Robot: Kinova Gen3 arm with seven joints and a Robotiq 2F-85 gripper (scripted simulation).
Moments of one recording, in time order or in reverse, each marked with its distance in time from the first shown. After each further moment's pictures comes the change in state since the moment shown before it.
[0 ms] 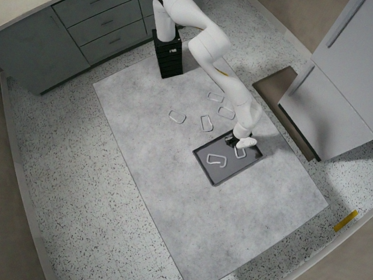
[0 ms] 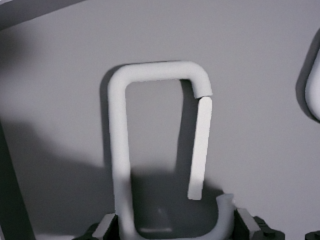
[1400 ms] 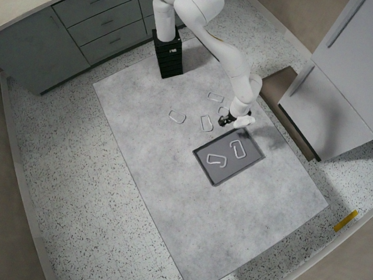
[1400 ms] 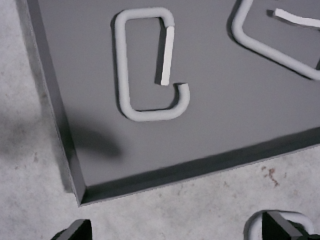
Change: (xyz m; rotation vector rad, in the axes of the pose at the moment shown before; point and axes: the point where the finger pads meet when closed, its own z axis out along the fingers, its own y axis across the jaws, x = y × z) arm -0.063 0.018 -0.118 -0.006 -0.045 -0.027
